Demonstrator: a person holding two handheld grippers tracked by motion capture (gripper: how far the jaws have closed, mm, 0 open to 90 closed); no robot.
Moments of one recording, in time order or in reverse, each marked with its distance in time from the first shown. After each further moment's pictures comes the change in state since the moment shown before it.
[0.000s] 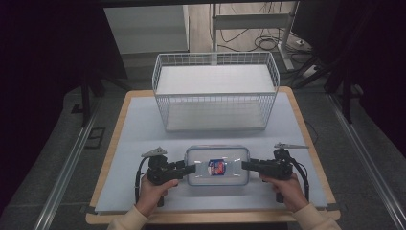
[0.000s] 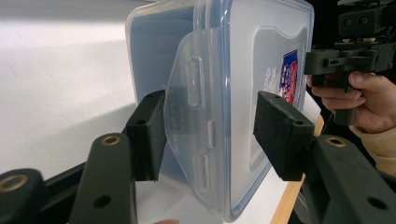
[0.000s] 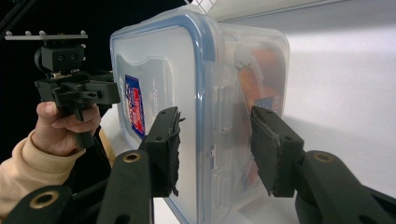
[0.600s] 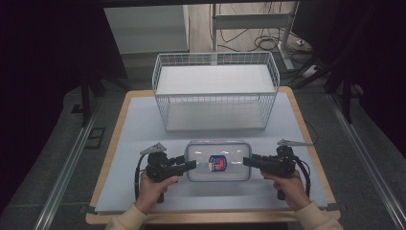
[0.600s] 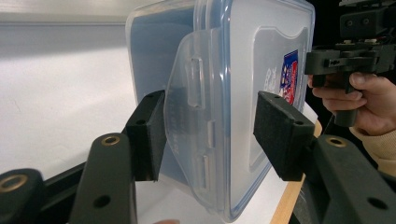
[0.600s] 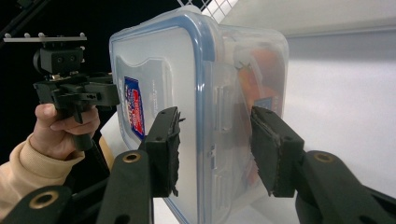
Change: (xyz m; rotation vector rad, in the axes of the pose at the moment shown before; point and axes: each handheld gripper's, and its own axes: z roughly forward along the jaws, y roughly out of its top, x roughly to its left) left arm -0.010 0.015 -0.007 -0.032 0.001 0.048; right arm 0.012 0.011 -0.009 -0.049 -0.008 -0.049
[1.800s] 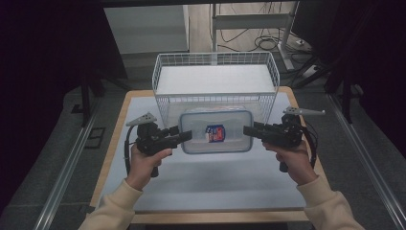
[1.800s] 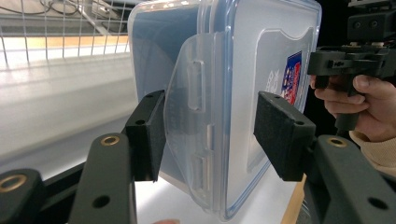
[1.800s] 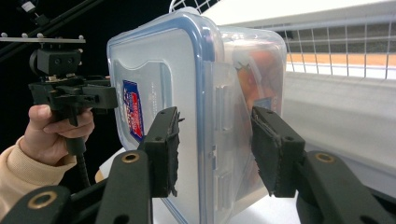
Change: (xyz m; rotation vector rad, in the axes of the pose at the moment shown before) left arm -0.025 0.089 -0.033 -0.117 0.007 0.100; right arm 0.052 0.092 -0.017 -0.105 -0.024 -0.174
